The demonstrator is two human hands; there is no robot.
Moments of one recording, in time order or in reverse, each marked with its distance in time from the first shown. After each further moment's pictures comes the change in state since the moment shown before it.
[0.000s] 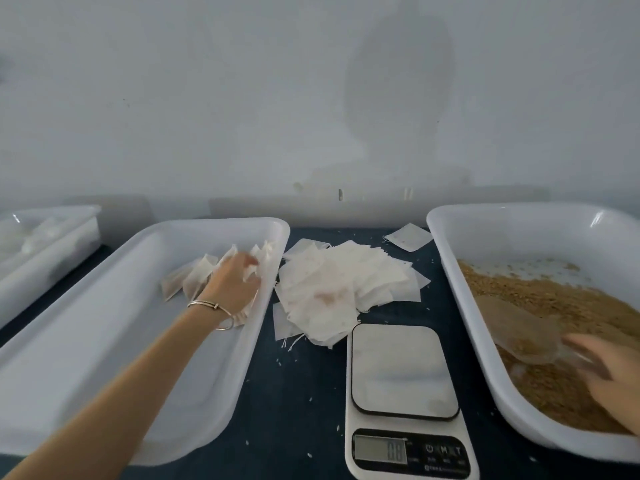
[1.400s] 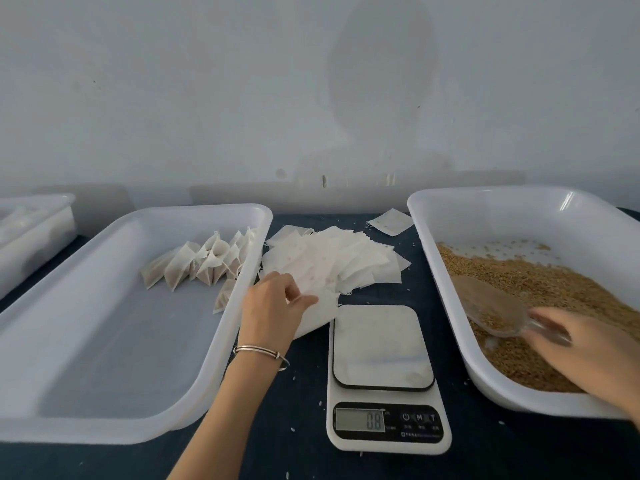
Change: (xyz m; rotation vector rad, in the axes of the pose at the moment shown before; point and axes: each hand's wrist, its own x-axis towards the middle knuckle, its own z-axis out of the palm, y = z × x) left_hand -0.076 0.057 0.055 -0.114 0.183 0.154; right_hand -0.049 -0.053 -0.048 -0.033 -0.013 -0.109
